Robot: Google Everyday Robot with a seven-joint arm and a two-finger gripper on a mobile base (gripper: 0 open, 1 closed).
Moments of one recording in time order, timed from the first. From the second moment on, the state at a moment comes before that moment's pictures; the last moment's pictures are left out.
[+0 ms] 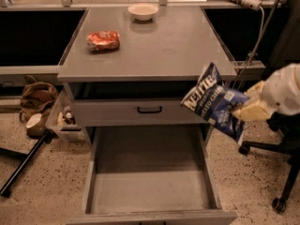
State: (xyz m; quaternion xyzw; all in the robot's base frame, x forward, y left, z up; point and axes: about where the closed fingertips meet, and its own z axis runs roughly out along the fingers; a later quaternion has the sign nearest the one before) arm 0.481 -0.245 0.854 -0.49 0.82 0.08 0.29
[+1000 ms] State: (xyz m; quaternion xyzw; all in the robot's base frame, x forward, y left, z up) arm 0.639 -0.122 0.983 -0.55 0.72 0.02 0.41
